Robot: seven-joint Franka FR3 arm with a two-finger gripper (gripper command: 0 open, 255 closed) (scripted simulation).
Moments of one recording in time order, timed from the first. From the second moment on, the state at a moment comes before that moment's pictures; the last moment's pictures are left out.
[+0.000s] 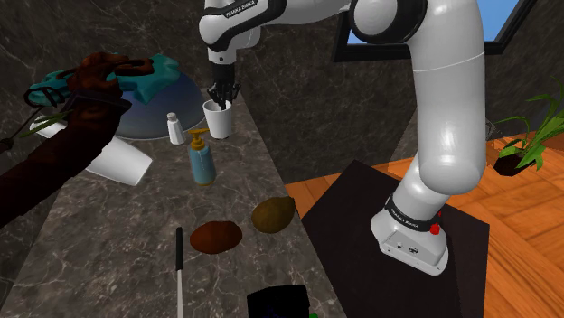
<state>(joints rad) 0.06 0.52 0.03 -1.51 0.09 1.98 0.04</state>
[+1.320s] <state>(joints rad) 0.06 0.47 0.03 -1.36 0.08 1.78 0.05</state>
